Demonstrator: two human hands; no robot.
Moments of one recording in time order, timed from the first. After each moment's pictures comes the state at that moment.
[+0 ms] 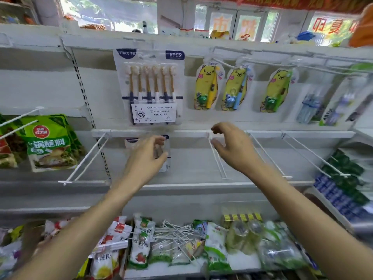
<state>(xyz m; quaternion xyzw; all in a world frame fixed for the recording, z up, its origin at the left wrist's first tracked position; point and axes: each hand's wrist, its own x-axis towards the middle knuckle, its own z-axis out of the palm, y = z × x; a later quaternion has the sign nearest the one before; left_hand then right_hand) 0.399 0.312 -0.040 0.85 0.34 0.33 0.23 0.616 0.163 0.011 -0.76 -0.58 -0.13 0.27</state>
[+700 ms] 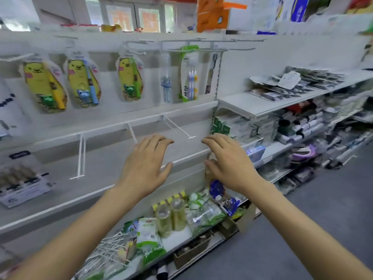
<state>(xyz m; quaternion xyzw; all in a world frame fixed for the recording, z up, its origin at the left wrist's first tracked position) 0.631 0.019 -0.025 0.96 0.05 0.27 0.01 0.758 -0.195 -0.024 -0.84 -0.47 -0.22 0.15</state>
